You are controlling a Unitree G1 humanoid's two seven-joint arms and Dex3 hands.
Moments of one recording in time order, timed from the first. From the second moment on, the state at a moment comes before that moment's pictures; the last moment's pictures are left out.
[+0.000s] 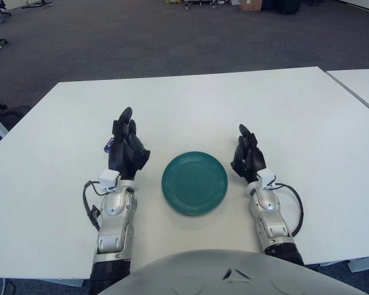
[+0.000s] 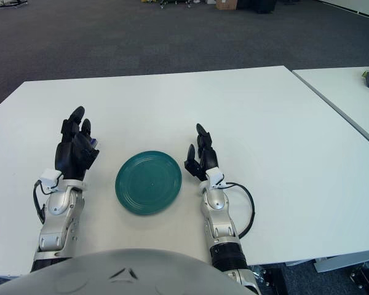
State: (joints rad) left arm 0.20 -0.05 0.04 -0.27 -0.08 -0.14 0.04; right arm 0.09 0.08 0.09 0.22 -0.07 -0.24 -0.06
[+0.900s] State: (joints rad) left arm -0.22 0.76 0.04 0.21 0.53 -0.39 -0.09; right arm 0.08 0.09 0.08 0.27 -0.07 -0.29 -0.10
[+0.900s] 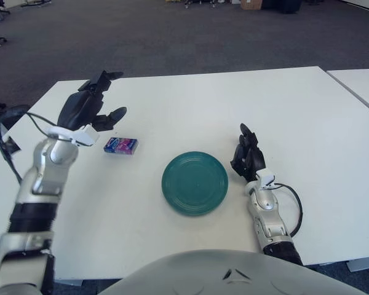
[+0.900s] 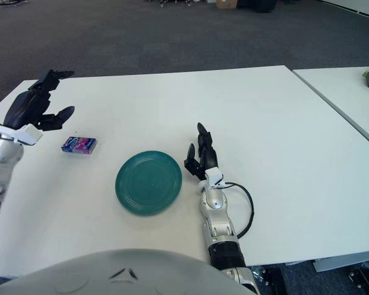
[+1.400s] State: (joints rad) left arm -0.40 0.89 -0.22 0.52 0.78 -0.45 -0.18; right arm 0.07 0.08 0.09 0.29 -0.10 -0.31 -0.12
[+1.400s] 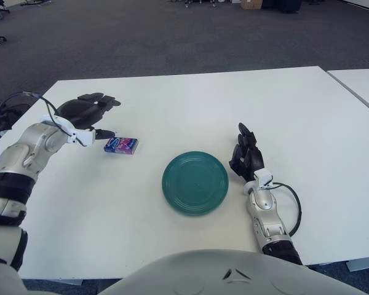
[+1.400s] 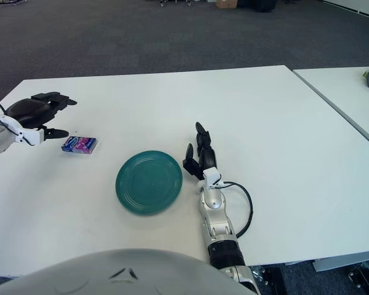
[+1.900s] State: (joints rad) left arm -0.55 0.87 -0.35 0.82 0.80 -0.52 -0.20; right arm 0.05 0.08 0.07 0.32 -0.10 -0.32 -0.13
